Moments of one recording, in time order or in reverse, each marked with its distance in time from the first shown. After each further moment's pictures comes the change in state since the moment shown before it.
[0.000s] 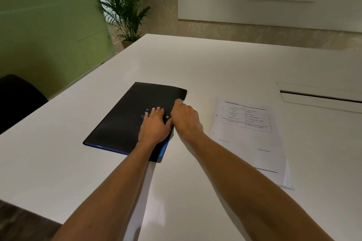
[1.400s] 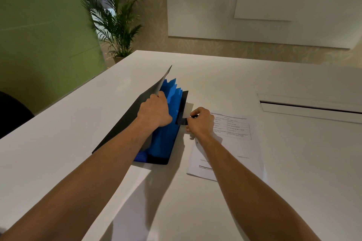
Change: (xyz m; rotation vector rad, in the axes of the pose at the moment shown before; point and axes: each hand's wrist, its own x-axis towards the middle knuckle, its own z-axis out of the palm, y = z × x) left_hand 0.028 0.104 -0.071 0.377 -0.052 0.084; right_hand -0.025 0.065 -0.079 0.736 0.142 0.495
